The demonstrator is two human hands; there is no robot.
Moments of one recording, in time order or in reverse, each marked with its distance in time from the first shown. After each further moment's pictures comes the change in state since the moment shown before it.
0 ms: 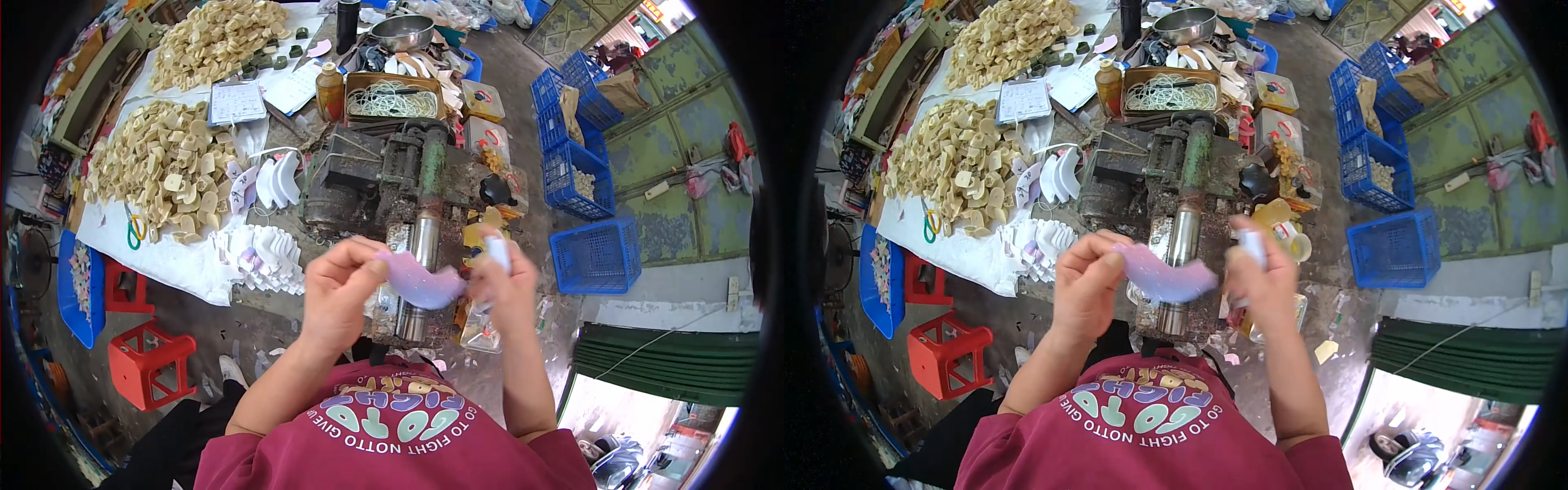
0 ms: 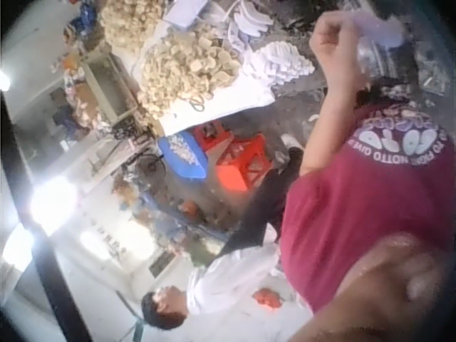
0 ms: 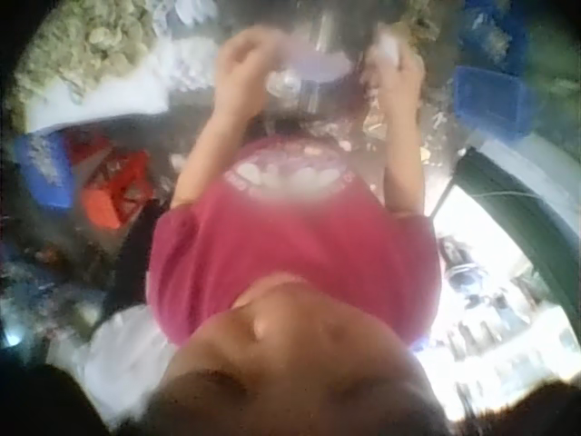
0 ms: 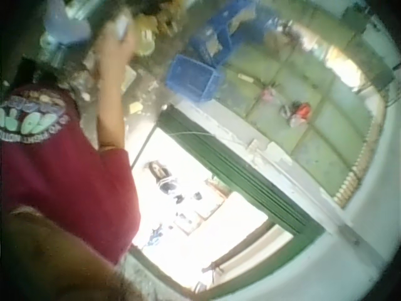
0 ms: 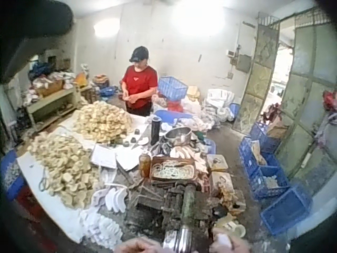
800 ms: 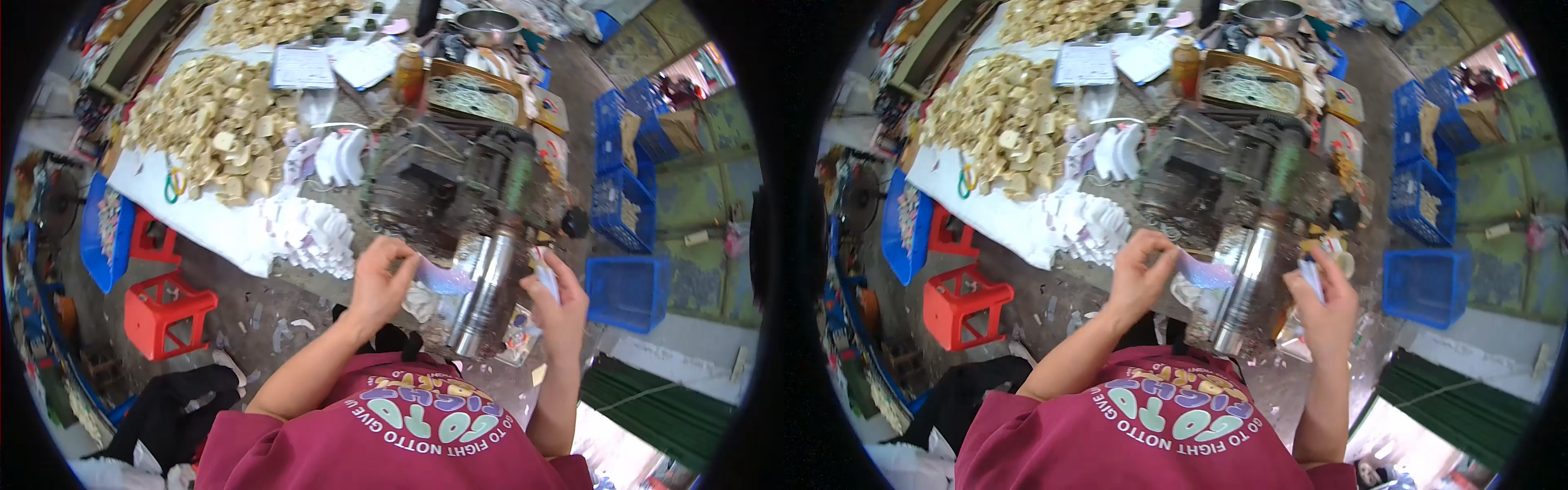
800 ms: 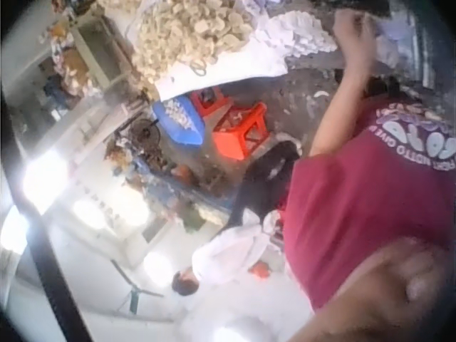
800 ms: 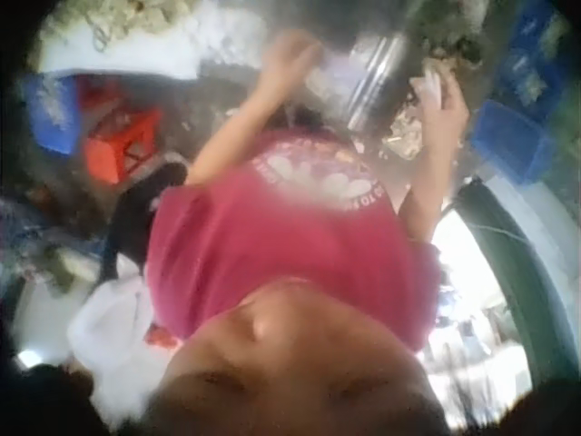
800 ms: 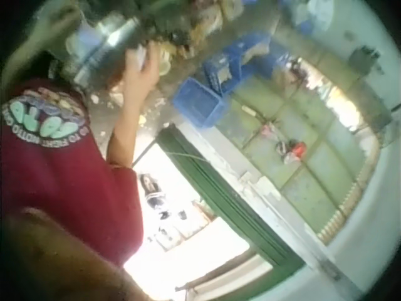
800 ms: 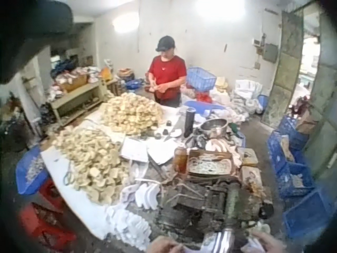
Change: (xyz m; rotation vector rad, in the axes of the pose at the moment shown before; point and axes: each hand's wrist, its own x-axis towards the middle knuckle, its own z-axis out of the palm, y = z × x) left_hand 0.006 -0.047 -0.087 0.887 0.221 0.209; right_hand 0.014 0.008 0.011 -0.417 0.095 -0.096
